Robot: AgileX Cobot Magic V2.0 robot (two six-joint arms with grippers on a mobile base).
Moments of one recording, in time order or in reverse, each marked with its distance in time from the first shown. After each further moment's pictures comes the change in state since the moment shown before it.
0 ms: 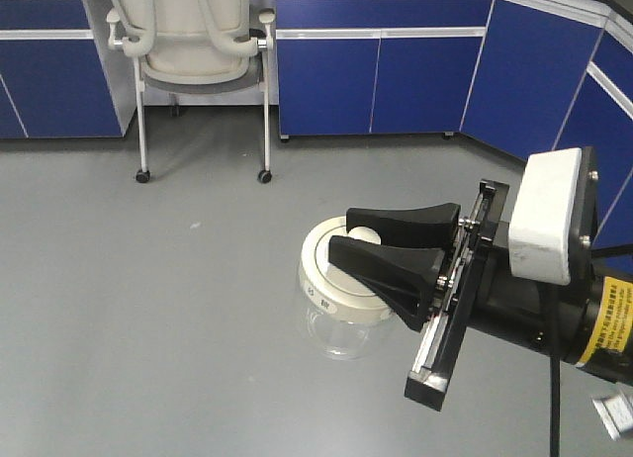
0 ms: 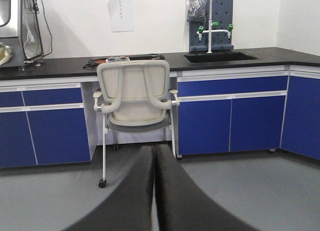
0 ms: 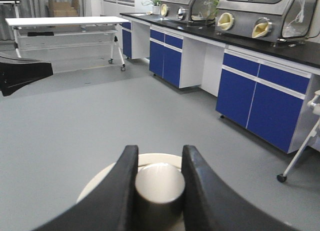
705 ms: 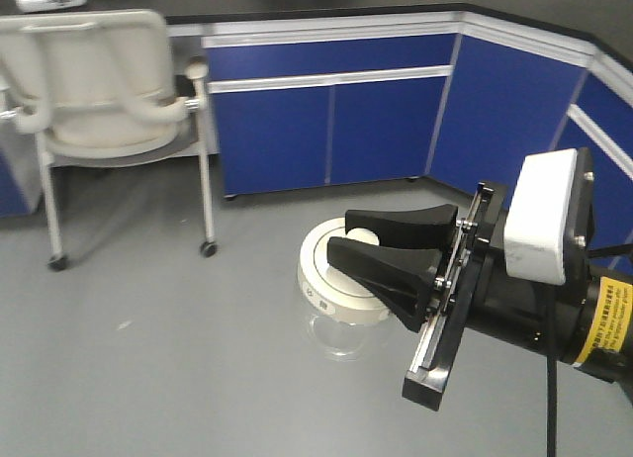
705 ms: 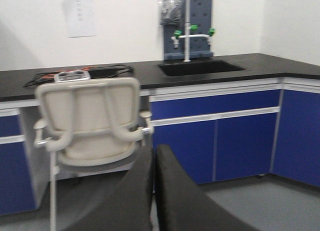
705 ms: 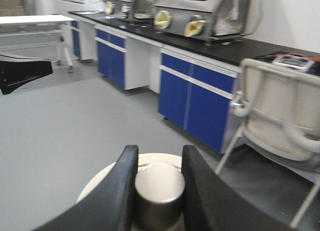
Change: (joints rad) left arm 0.000 0.000 0.000 0.000 0.000 0.000; right arm 0.000 0.003 0.000 0.000 0.004 0.000
